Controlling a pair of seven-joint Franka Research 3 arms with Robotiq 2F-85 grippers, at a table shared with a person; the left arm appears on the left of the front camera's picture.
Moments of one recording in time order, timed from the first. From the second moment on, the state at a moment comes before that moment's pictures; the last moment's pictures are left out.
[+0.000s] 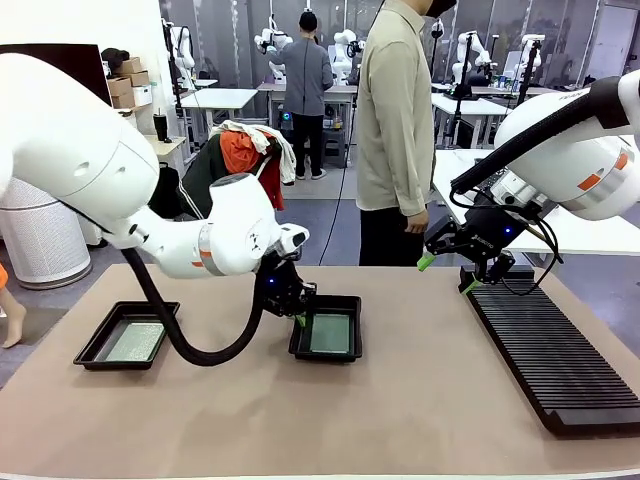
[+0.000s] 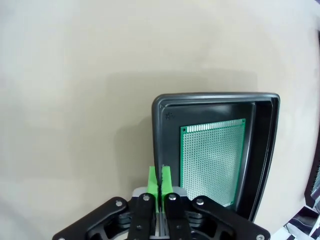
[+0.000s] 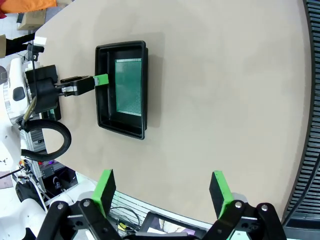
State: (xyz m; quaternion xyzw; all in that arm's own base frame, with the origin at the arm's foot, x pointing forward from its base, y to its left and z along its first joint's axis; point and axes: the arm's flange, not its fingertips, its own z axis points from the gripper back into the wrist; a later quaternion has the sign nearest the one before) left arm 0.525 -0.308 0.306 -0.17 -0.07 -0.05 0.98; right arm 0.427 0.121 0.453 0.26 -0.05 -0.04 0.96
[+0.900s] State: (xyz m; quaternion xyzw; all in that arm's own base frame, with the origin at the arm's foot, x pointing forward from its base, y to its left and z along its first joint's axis) left arm 0.499 -0.194 0.343 -0.18 -0.10 -0.03 0.98; right arm 0.427 0.121 0.453 0.26 -0.05 -0.04 0.96
